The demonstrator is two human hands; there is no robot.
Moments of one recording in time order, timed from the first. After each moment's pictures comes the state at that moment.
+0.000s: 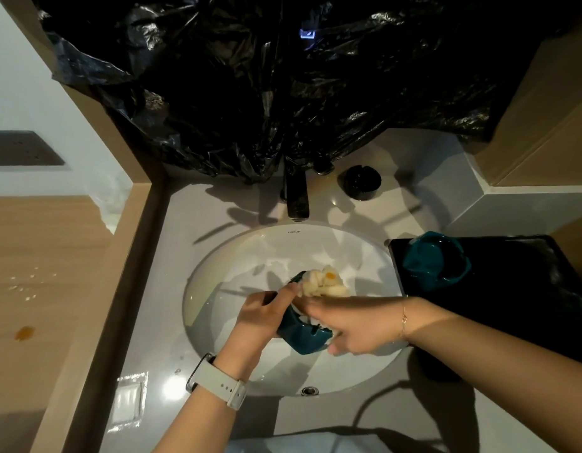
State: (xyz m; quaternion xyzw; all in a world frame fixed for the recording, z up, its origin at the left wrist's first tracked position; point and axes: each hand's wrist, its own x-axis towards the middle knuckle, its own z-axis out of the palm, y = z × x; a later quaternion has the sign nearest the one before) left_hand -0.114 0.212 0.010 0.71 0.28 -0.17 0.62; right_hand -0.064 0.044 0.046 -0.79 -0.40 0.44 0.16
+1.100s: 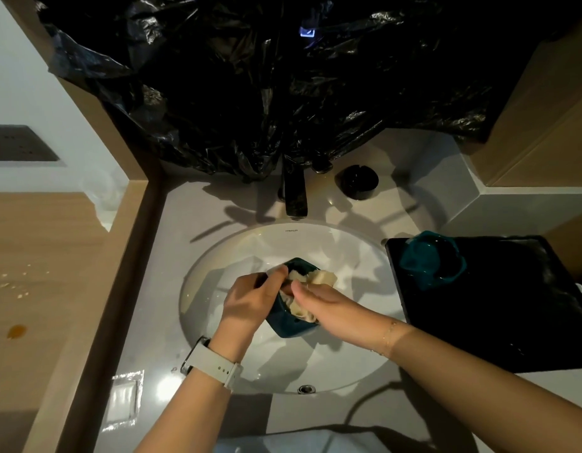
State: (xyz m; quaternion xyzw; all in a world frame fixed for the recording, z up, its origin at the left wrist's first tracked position) left_hand -0.098 0.223 0.024 0.75 0.26 -0.14 0.59; right_hand -0.089 0.072 0.058 -0.75 -0.10 0.43 0.50
